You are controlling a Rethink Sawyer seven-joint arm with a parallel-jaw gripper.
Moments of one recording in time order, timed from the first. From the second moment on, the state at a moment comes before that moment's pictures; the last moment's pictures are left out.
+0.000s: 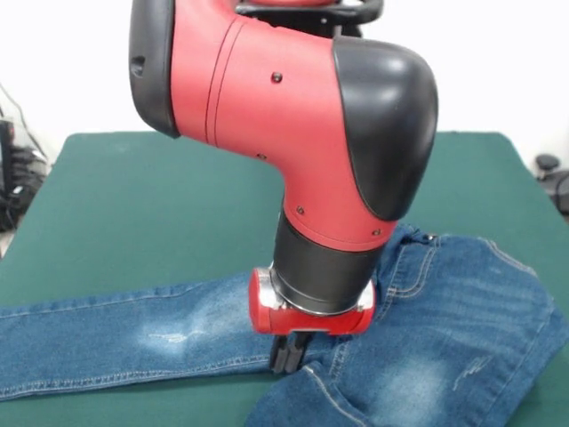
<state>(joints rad) -0.02 -0.02 -0.40 0.71 0.26 0.91 1.41</state>
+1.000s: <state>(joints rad) 0.01 -0.04 -0.37 0.78 0.22 0.91 1.41</state>
